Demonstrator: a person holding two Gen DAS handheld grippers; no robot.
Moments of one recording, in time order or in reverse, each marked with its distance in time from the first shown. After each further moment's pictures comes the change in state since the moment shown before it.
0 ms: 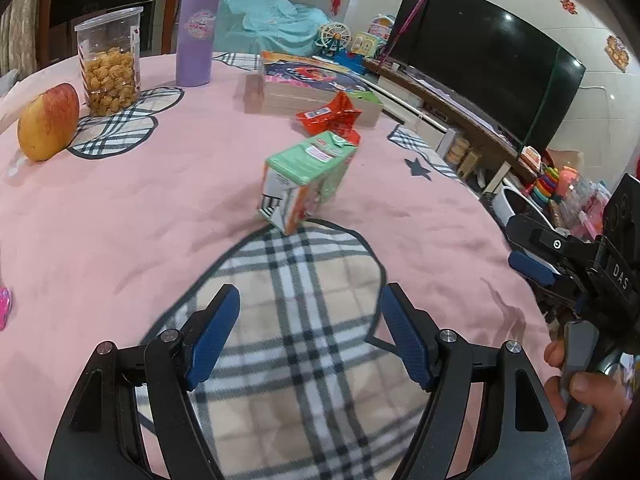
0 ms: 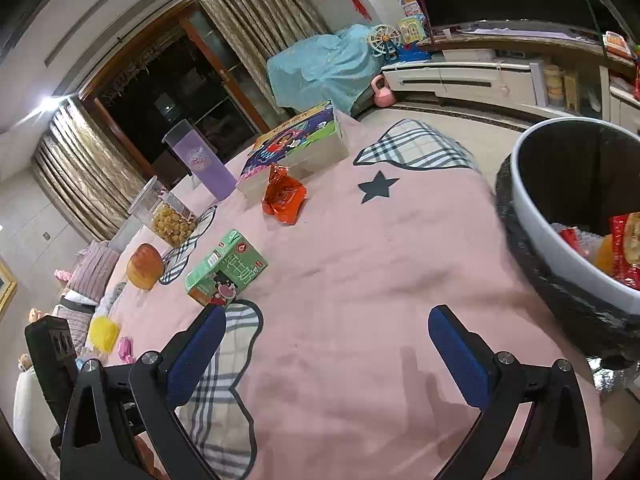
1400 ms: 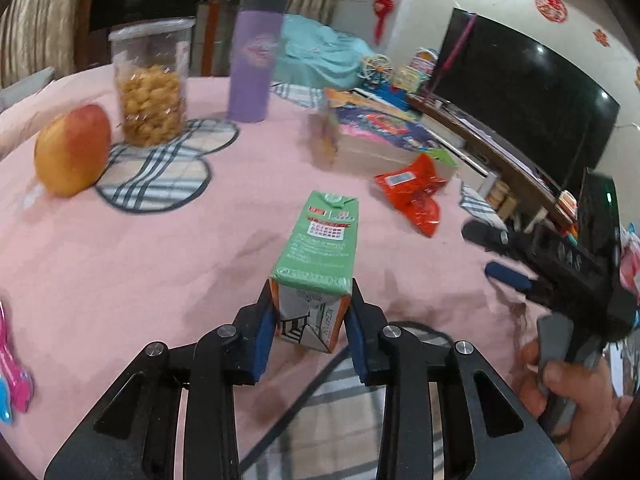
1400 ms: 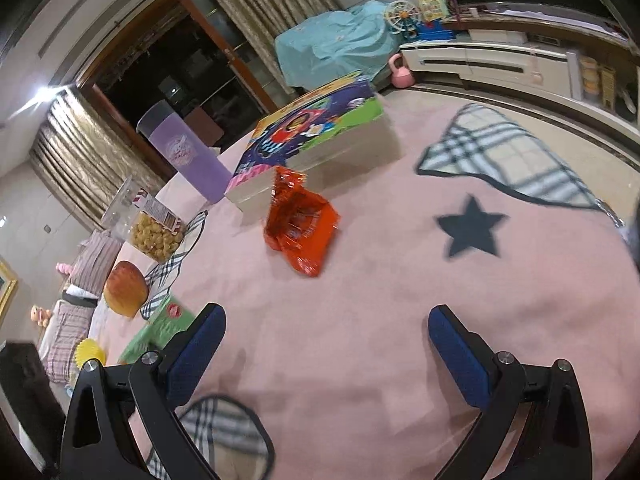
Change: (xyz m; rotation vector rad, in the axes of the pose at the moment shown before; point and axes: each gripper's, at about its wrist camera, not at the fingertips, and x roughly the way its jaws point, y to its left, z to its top) left arm 0.027 0.056 0.044 -0.089 -0.113 0.109; right arm 0.119 0.026 0.053 -0.023 0.078 0.033
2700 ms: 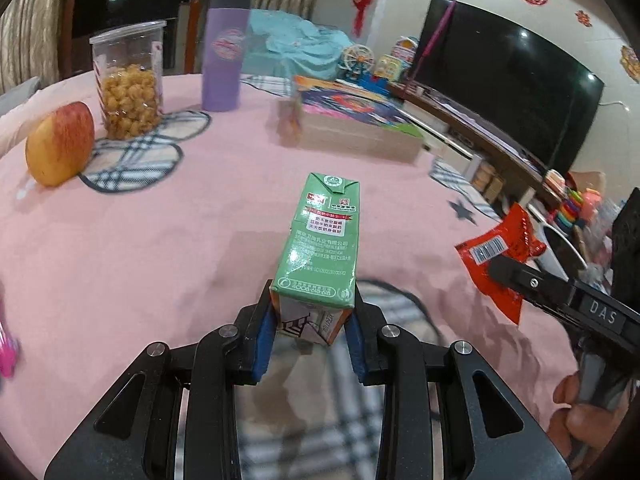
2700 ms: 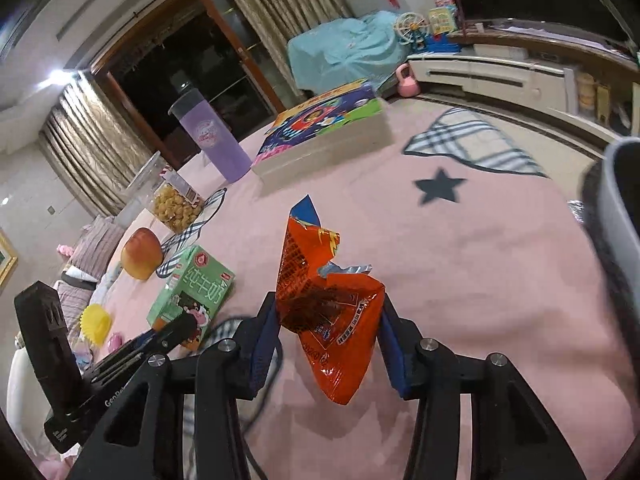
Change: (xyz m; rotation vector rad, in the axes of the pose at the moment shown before) left arm -0.015 -0.033 -0.025 0.070 0.021 -0.050; right arm -0.065 0.000 -0.048 -0.051 -0.027 -0.009
